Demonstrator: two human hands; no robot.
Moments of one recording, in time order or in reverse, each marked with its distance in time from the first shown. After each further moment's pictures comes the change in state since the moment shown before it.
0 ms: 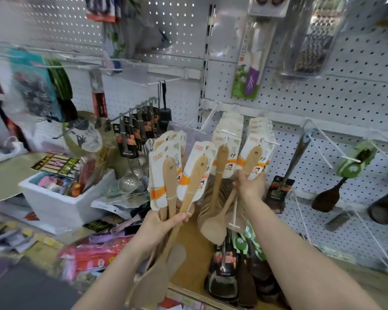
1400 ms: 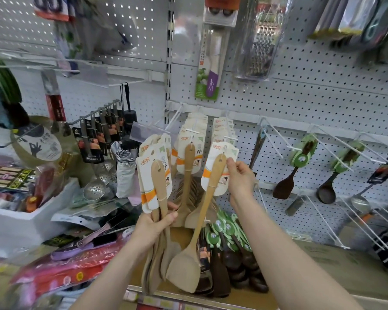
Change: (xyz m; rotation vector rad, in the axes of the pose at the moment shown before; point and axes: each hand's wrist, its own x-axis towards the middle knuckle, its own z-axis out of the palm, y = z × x) left_hand 0.011 -0.009 0.047 -0.071 -0.017 0.142; right_hand -0.027 -0.023 -0.056 0.255 0.010 -0.115
